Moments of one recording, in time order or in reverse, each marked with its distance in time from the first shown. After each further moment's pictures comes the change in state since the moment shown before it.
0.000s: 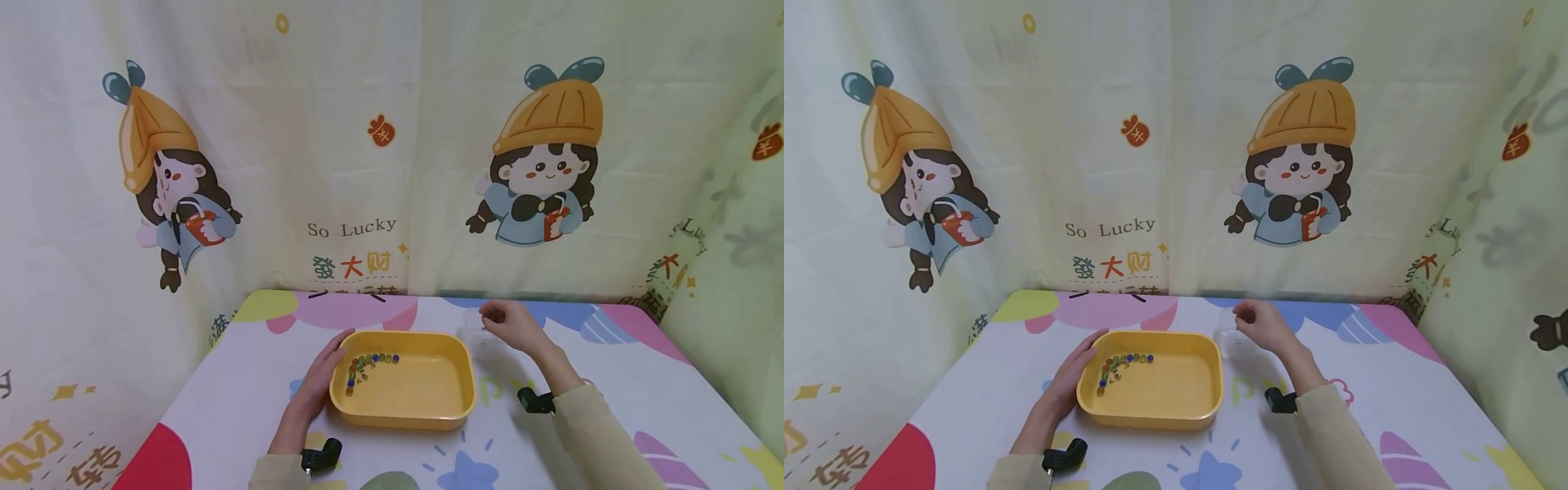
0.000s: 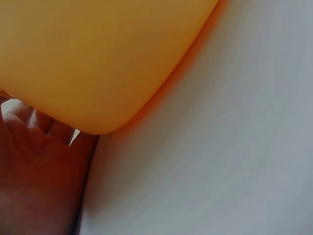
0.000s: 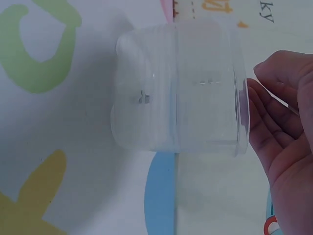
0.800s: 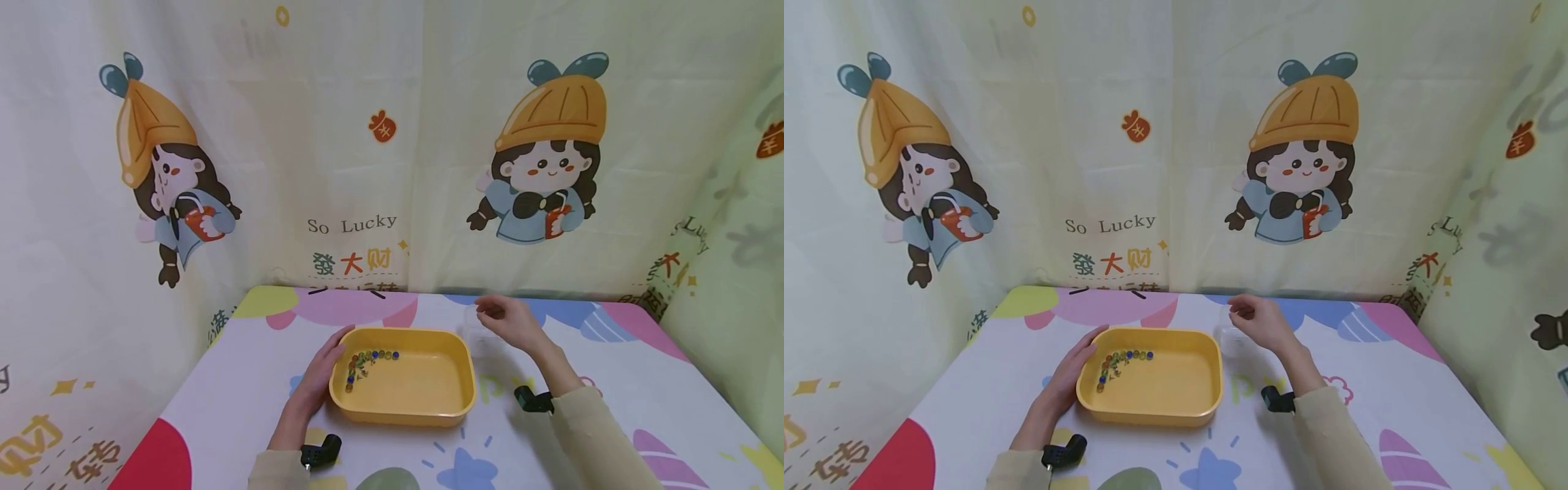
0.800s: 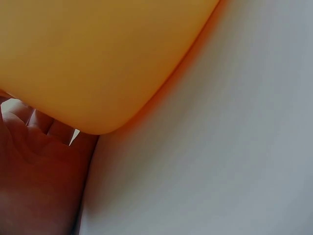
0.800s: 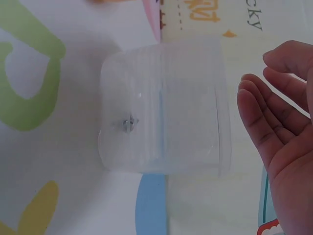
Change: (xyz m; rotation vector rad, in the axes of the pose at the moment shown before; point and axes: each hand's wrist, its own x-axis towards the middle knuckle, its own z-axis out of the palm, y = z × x) left_hand 0.001 0.002 0.000 -0.007 -0.013 -0.006; right_hand -0.003 -0.012 -0.001 0.029 0.039 -0.020
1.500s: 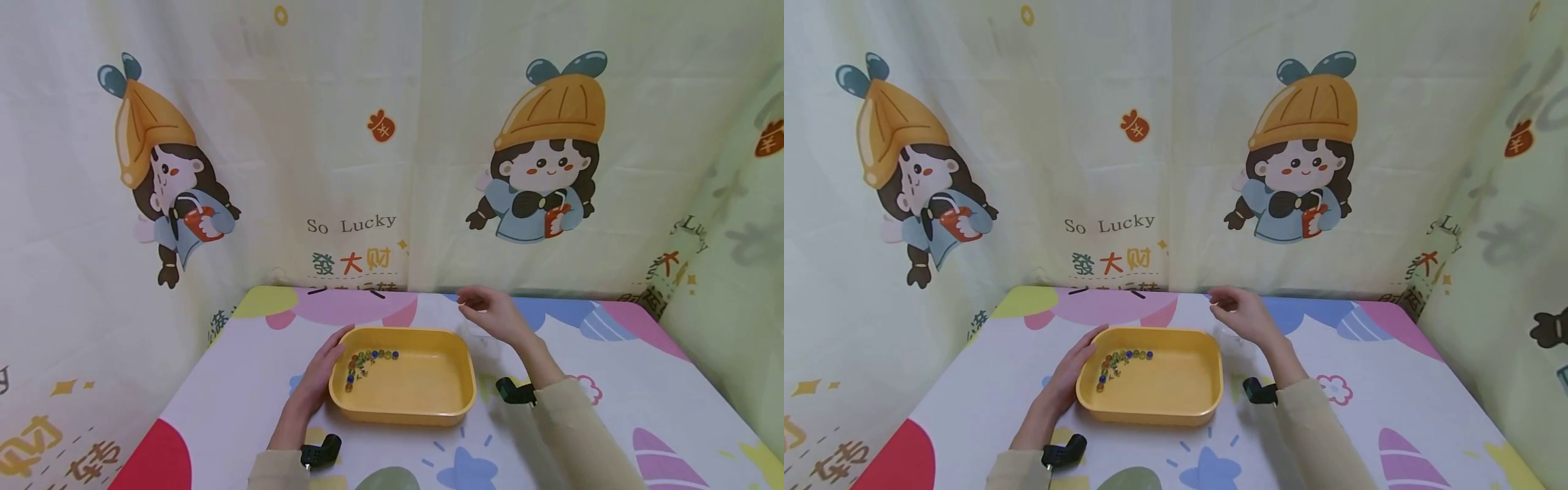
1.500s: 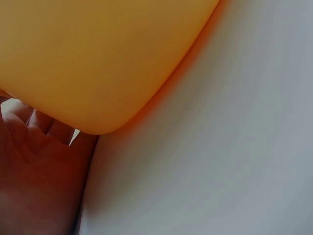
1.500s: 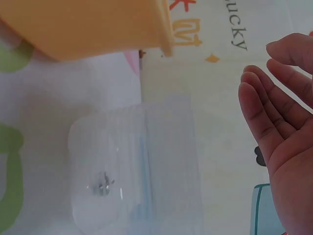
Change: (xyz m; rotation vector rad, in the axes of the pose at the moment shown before) left_hand 0.000 0.000 0.000 0.007 0.005 -0.007; right_hand 0.015 -0.023 0.013 0.127 -0.017 -0.065
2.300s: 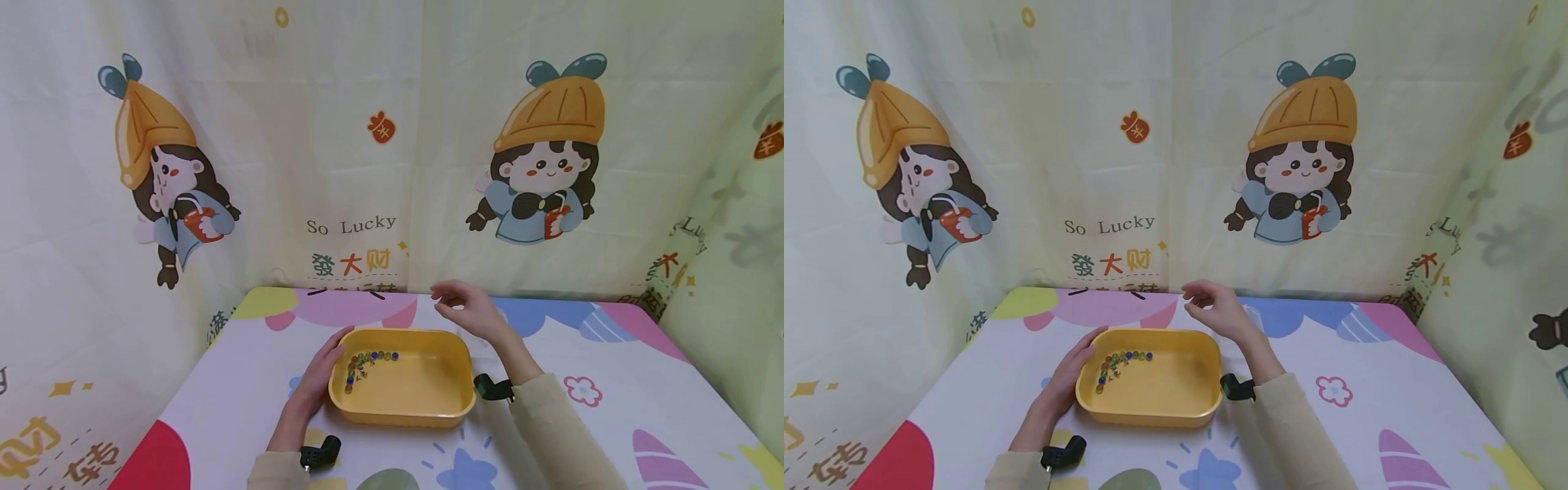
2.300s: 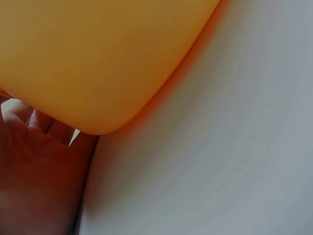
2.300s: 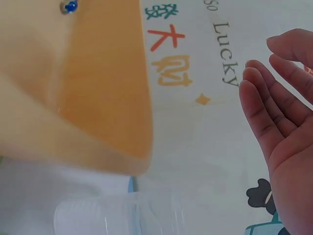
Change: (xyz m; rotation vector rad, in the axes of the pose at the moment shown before) left_hand -0.001 0.000 0.000 -0.018 -0.012 0.003; right_hand 0.019 -0.029 0.026 0.081 -0.031 -0.144
